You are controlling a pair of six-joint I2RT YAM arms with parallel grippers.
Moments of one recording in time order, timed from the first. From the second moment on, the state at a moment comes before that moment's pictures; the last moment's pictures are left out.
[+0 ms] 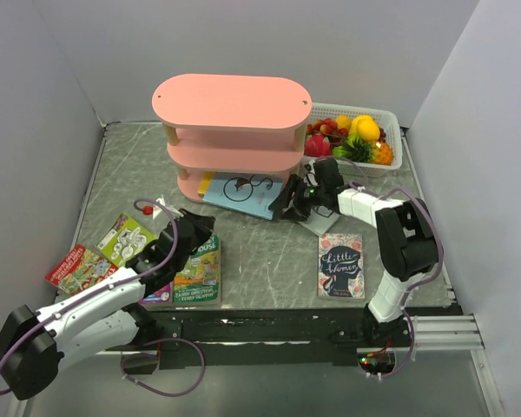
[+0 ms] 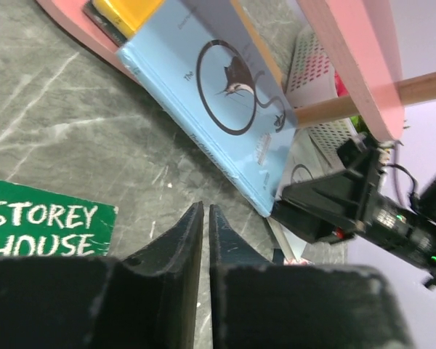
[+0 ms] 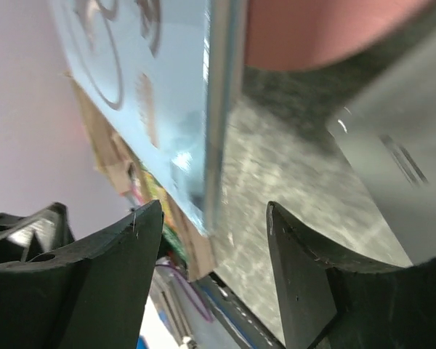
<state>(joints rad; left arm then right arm) -0.72 0.92 0.46 0.09 -0.49 -1.14 0.32 1.77 1.03 -0.07 -0.64 0.84</state>
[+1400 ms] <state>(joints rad) -0.18 1.32 0.57 0.28 0.03 -1.17 0.36 1.76 1.14 -0.19 -0.44 0.71</state>
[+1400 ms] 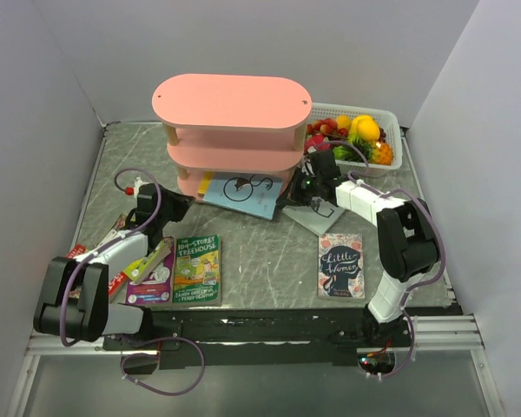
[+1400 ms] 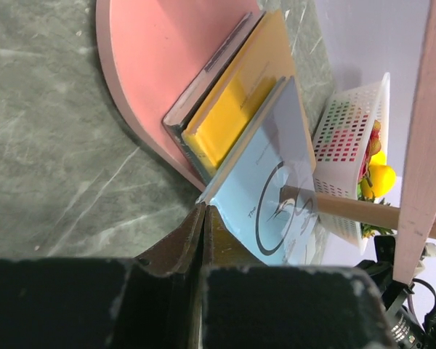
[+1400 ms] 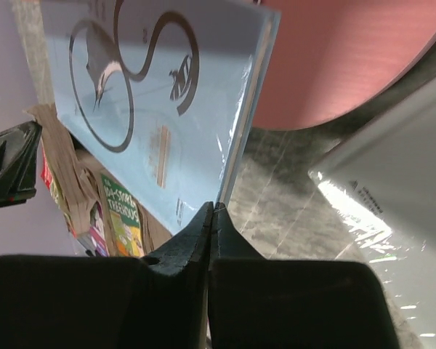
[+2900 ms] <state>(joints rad) -0.13 1.58 0.67 0.42 0.17 -1.17 0.40 1.75 0.89 0.19 -0.54 0.94</state>
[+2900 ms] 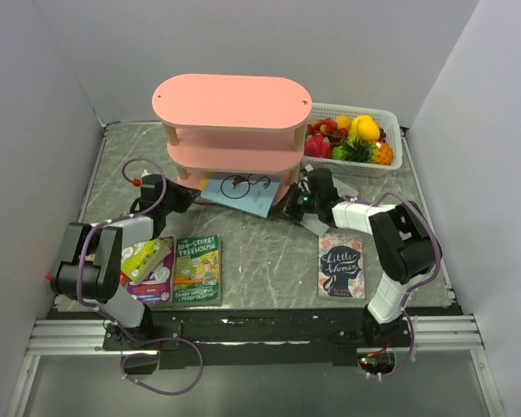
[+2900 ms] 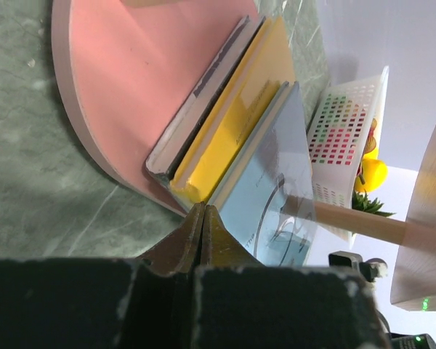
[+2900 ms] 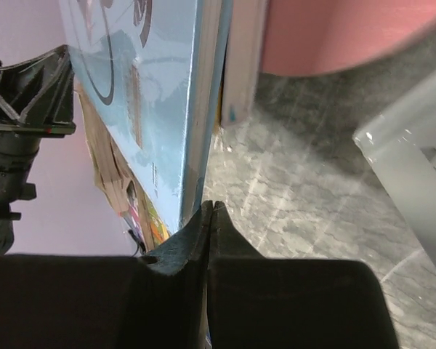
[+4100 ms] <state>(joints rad) -0.08 1.65 0.73 0.45 0.23 -1.19 0.36 1.77 1.00 0.08 -0.54 0.86</state>
